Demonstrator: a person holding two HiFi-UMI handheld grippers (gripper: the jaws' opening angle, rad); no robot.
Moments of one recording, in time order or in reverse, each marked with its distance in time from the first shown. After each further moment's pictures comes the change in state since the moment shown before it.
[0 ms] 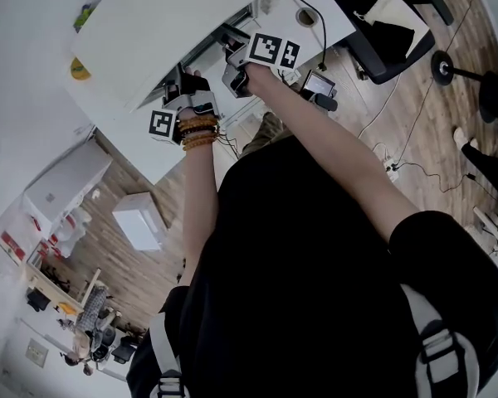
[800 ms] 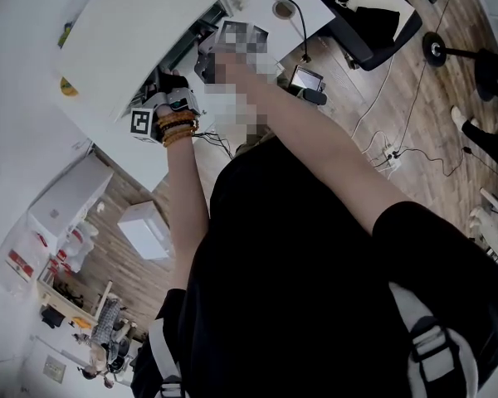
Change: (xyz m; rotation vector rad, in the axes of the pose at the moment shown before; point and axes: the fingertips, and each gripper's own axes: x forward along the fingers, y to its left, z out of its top) left arm 0.012 0.034 0.011 -0.032 0.007 0.090; right arm 0.019 -0.026 0.016 0.085 -0.072 -0.046
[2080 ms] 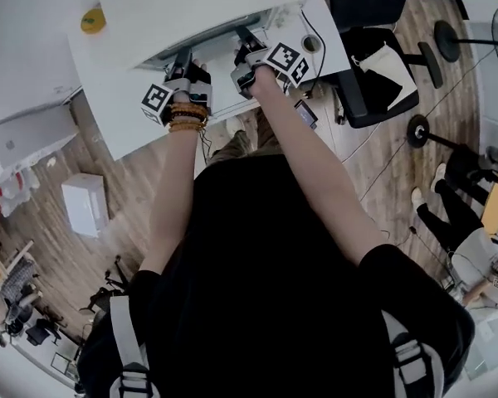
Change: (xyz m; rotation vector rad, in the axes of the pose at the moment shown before) left arm -0.034 0.006 -0.021 -0.054 -0.001 -0.022; right arm -0.039 -0.007 -0.016 0.009 0.074 0.012
